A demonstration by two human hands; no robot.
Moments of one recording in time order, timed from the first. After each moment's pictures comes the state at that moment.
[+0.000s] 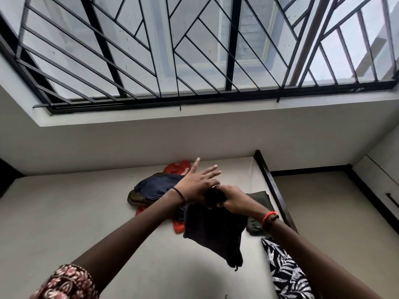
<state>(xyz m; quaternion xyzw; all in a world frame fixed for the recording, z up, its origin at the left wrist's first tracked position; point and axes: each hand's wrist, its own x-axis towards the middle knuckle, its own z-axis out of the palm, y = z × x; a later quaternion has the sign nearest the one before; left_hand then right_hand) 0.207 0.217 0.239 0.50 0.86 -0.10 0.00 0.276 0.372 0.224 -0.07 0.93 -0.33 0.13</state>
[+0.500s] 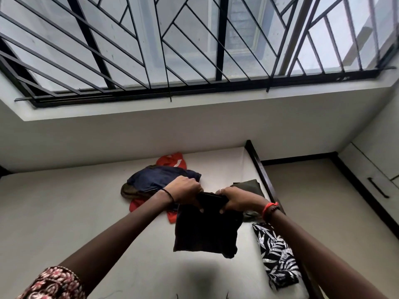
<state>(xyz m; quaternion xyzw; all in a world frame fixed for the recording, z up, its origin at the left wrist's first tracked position) 0.239 0.206 0.243 0.46 0.87 -0.09 0.14 0.307 0.390 0.230 -0.07 0.92 -0.27 0.28</state>
